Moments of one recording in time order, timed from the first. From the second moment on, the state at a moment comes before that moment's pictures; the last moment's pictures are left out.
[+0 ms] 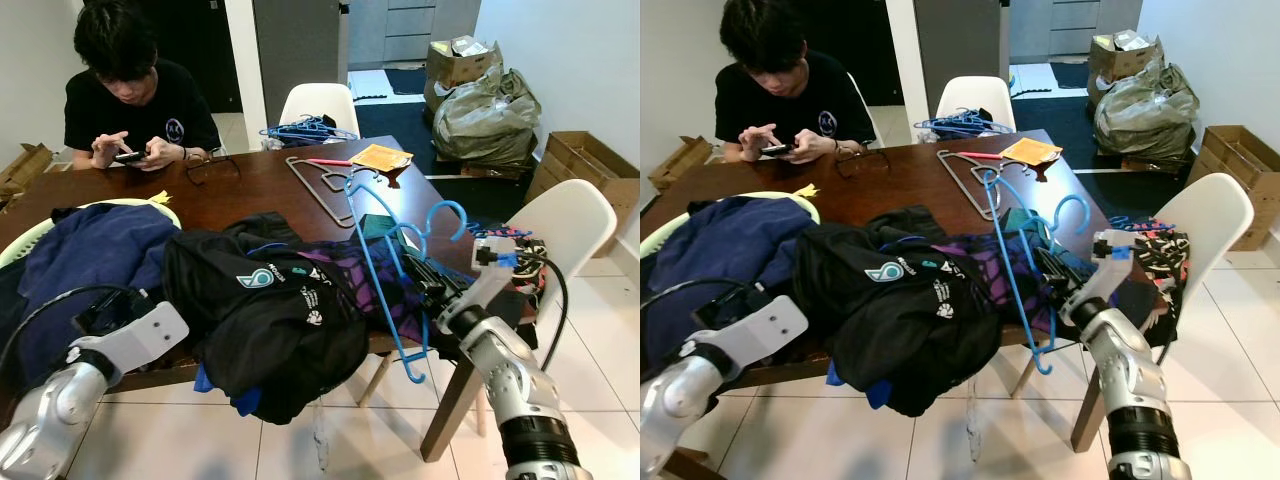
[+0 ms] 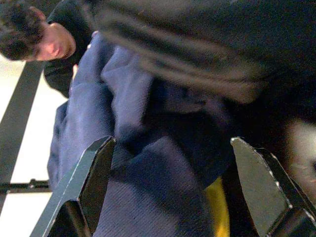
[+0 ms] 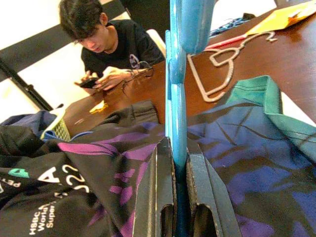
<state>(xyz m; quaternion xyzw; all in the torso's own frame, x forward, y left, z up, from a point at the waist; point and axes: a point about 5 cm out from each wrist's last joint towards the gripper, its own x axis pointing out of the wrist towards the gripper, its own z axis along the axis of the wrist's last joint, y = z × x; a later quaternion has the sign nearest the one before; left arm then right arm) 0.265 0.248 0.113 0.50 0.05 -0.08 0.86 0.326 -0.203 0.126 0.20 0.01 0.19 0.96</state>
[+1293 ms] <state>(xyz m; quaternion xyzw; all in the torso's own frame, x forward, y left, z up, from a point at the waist) 0.287 0.228 0.082 0.51 0.03 -0.13 0.85 0.319 -0.196 0.129 0.22 0.00 0.18 0.96</state>
